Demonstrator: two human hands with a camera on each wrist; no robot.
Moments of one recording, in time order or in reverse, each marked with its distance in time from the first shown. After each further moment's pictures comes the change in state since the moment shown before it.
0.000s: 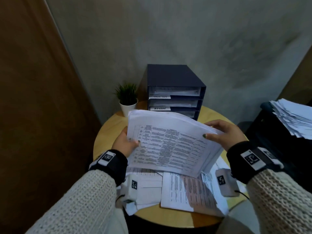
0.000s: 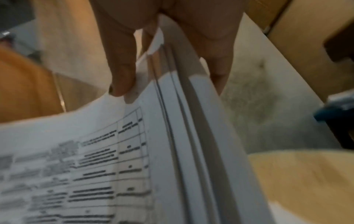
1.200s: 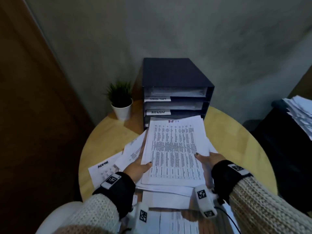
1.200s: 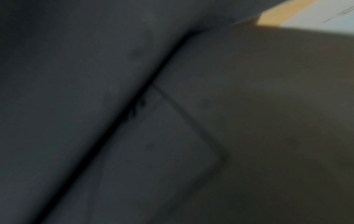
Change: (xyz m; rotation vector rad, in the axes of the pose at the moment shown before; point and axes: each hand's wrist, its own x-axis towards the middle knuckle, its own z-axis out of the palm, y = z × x) left_hand 0.059 -0.055 0.056 0.150 -0.283 -0.359; right_hand 0.074 0.071 0.068 -0.517 -0.331 0.607
